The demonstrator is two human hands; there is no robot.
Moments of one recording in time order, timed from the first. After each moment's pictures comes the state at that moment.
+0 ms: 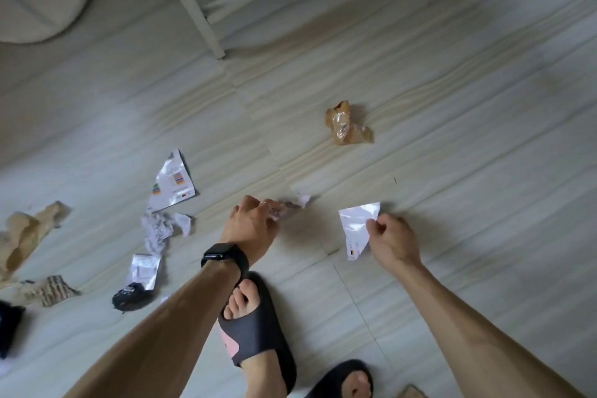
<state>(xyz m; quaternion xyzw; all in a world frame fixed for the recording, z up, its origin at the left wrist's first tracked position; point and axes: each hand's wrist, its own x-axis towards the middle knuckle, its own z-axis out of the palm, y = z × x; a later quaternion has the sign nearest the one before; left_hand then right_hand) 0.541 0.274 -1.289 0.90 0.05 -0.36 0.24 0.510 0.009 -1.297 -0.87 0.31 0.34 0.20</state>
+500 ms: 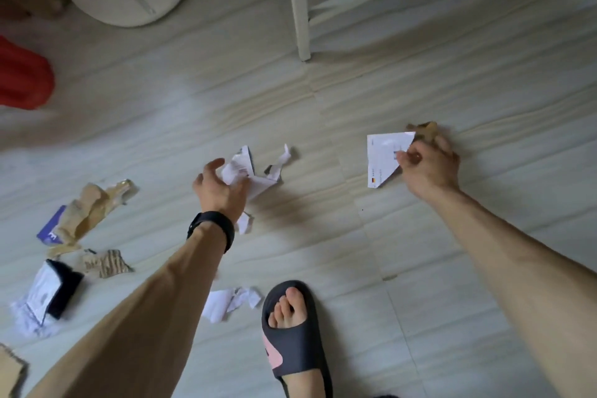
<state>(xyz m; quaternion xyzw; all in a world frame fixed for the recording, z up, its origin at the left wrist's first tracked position) 0.593 0.403 -1.294 0.78 0.47 -0.12 0.40 0.678 0.077 -1.317 -0.94 0.14 0.23 0.20</state>
